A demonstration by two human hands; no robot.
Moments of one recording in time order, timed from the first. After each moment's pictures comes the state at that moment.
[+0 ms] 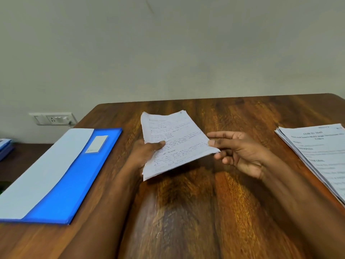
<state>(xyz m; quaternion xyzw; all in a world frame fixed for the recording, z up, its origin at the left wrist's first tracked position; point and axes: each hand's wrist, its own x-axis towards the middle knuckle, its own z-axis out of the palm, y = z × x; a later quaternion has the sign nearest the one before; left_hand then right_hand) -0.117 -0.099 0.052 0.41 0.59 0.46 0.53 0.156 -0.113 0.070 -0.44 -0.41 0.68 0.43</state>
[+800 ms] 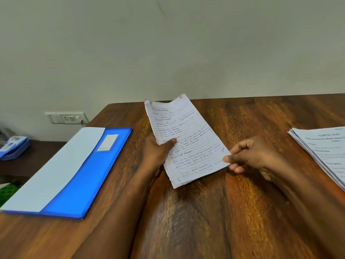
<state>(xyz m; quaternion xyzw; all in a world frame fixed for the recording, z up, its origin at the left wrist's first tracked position) -0.109 -0.099 0.029 0.48 0.56 0.55 0.38 0.167 -0.104 0.054 -0.61 -0.50 0.52 0.33</state>
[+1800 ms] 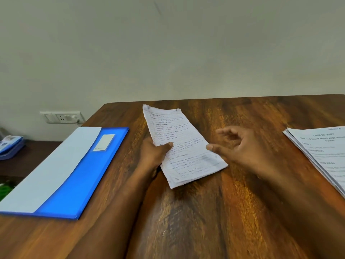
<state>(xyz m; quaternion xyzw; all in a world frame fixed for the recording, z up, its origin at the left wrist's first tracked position) -0.109 -0.093 0.020 0.43 0.57 0.54 0.45 0.156 -0.116 0.059 -0.57 -0.69 0.25 0.37</state>
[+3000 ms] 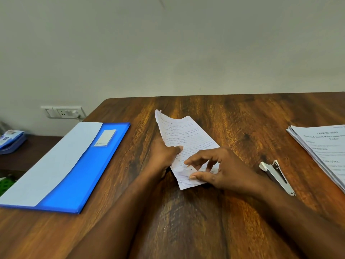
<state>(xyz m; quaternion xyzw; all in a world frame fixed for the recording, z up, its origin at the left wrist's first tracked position) -0.091 -0.101 0.019 0.48 0.62 0.46 0.42 0.117 -0.129 0.026 -0.37 -0.83 0.30 0.29</state>
